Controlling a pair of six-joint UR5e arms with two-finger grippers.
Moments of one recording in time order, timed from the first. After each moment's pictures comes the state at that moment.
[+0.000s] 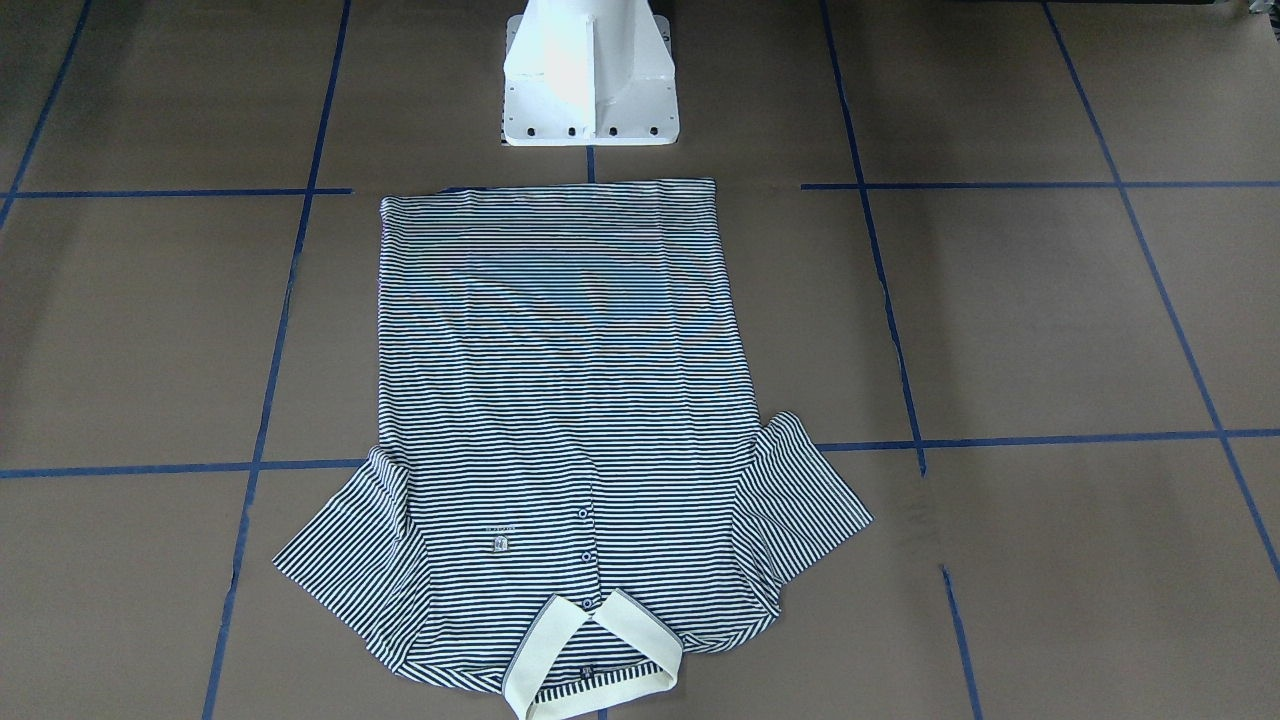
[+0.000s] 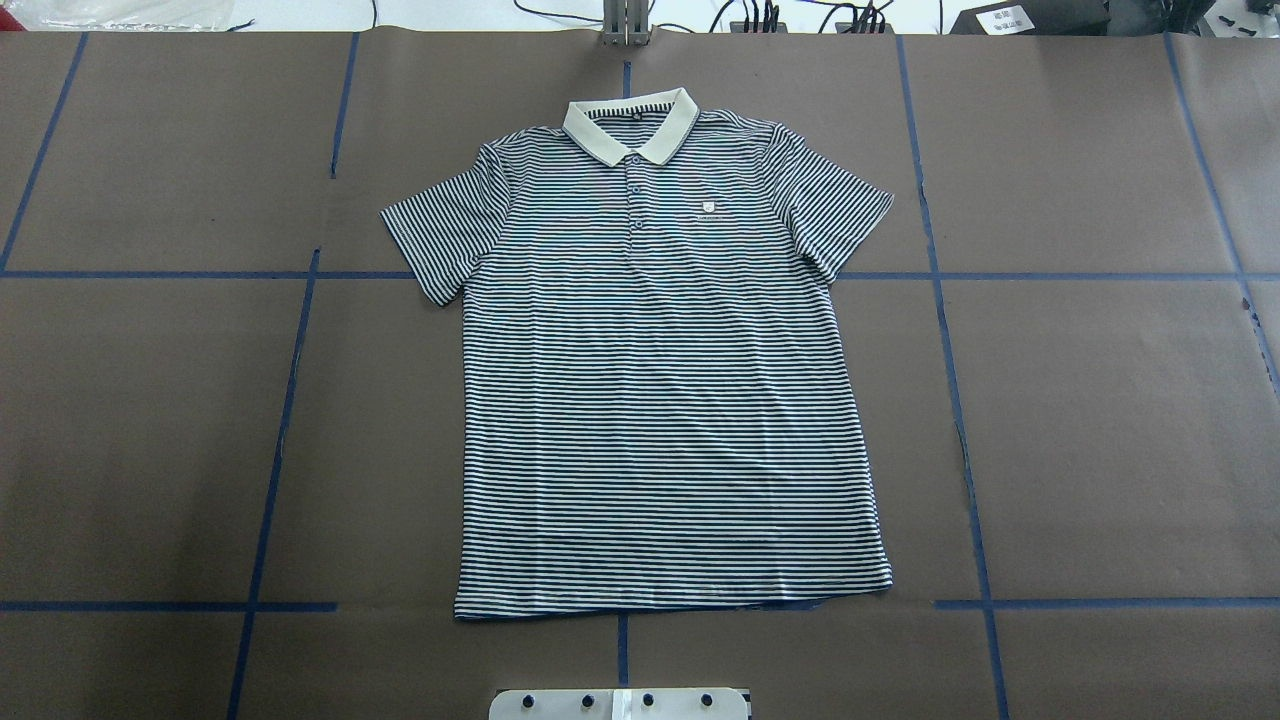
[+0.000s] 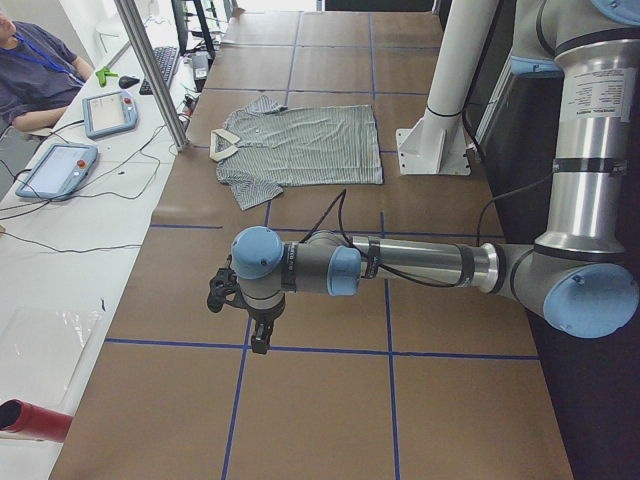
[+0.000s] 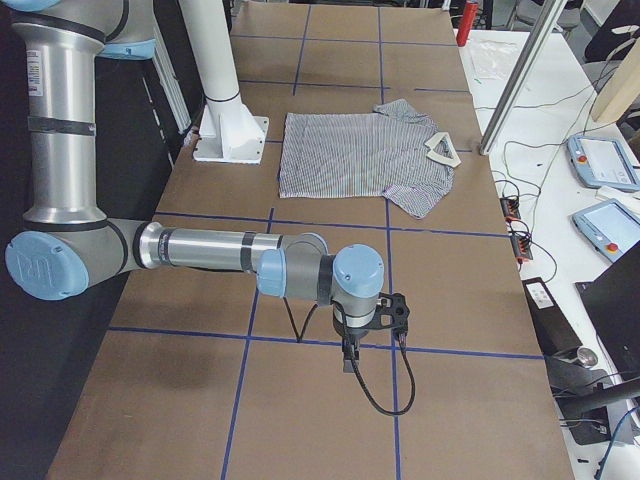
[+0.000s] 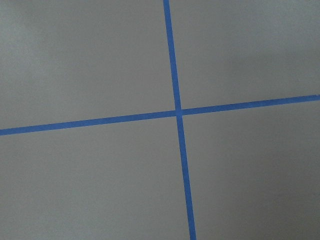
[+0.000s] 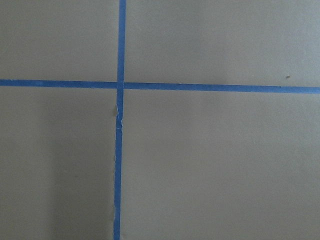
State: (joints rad) left arm -1.62 -1.57 -1.64 -1.57 -2.38 0.10; right arm 1.65 -1.63 1.63 -1.61 2.30 -0.09
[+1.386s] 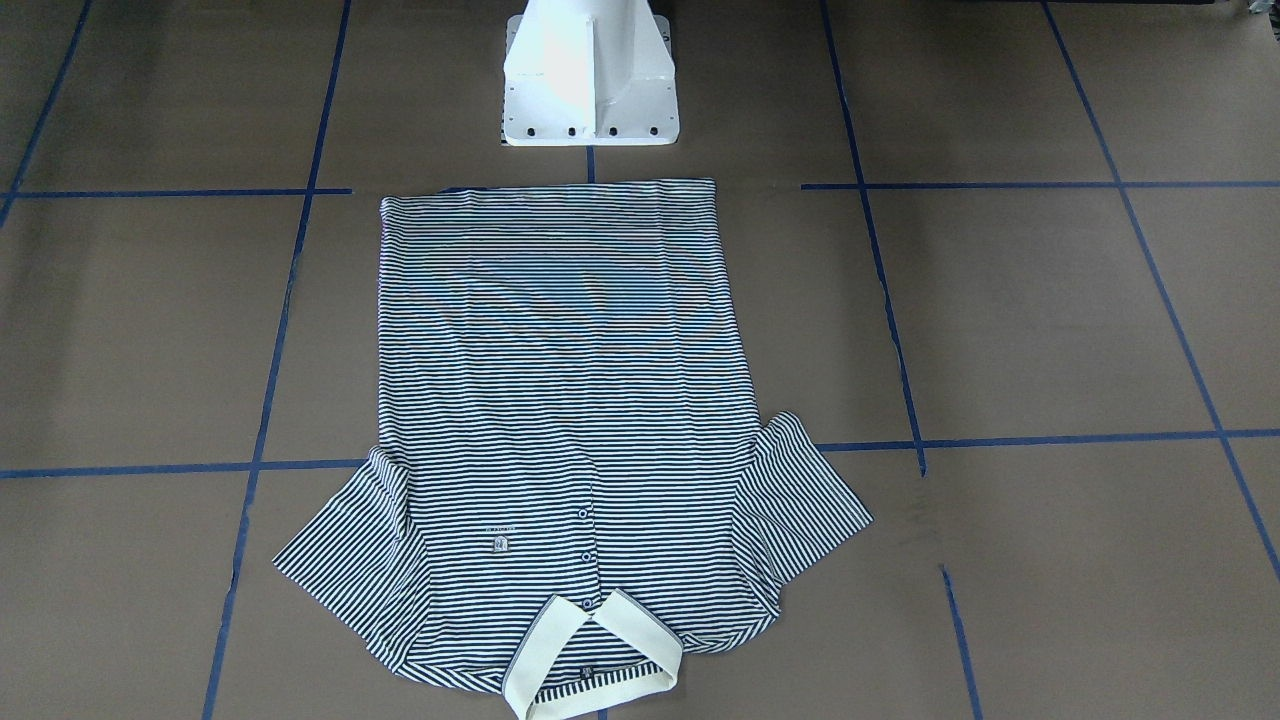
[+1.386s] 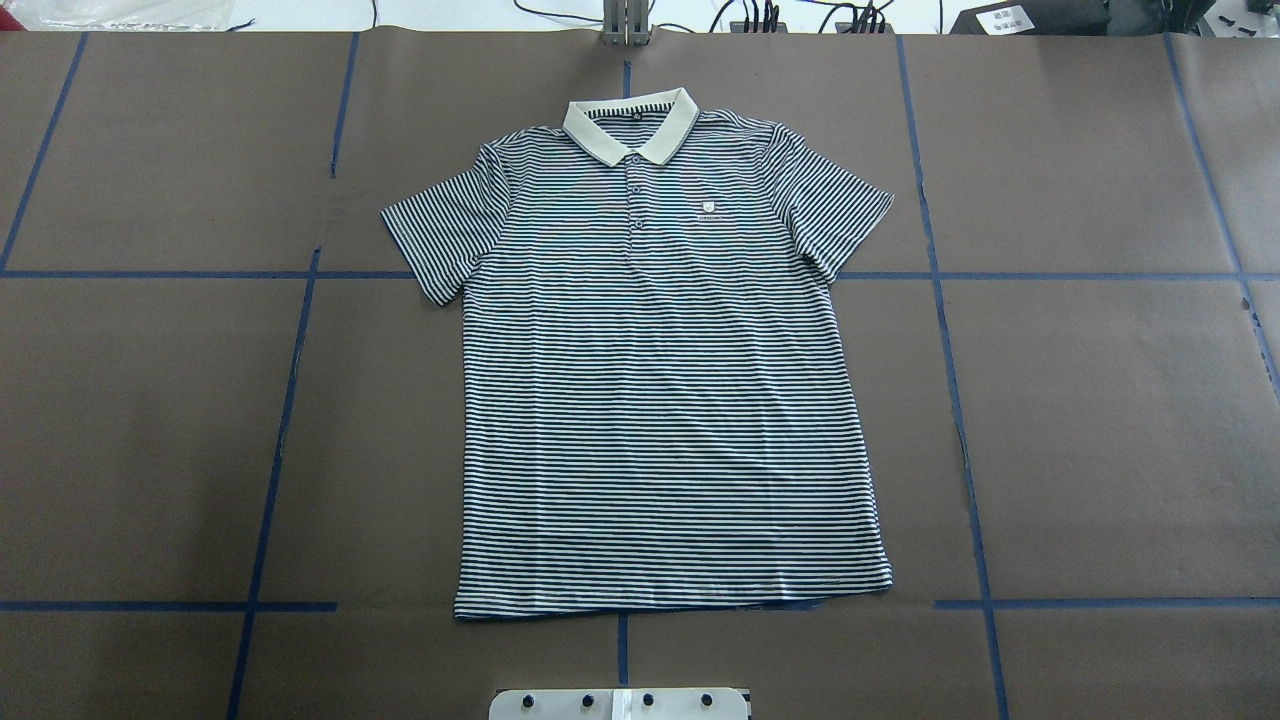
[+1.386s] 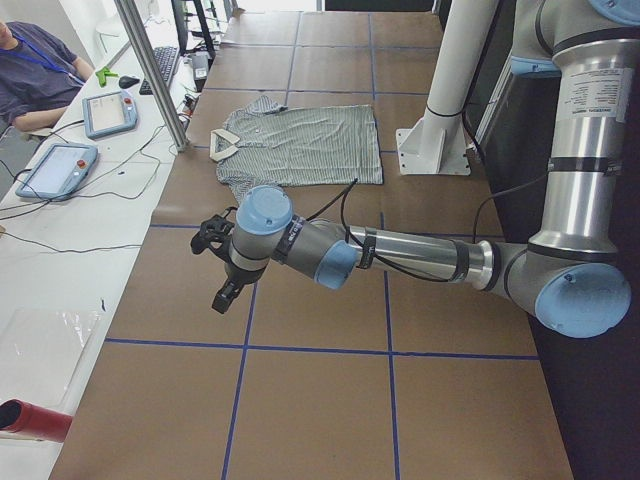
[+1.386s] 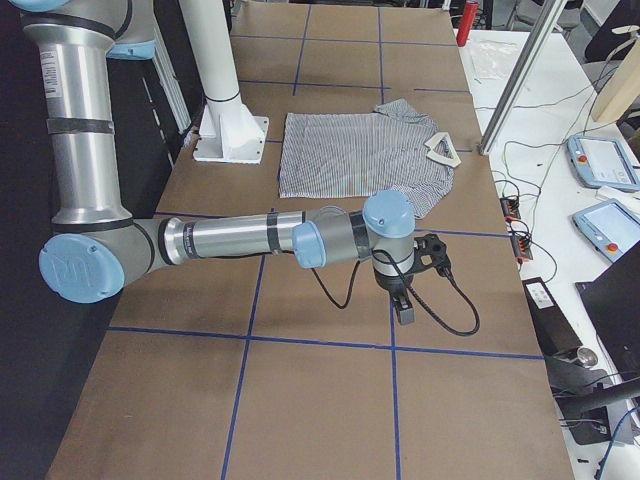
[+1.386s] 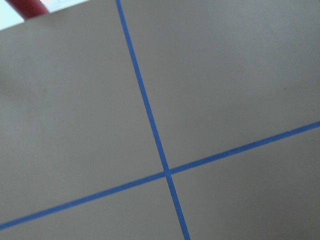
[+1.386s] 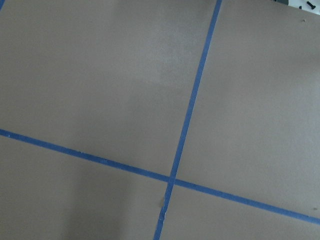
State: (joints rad) left arm -1.60 -1.60 -1.67 -2.01 -2.34 0.10; right arm 1.59 -1.49 1.62 -1.39 2.30 -0.08
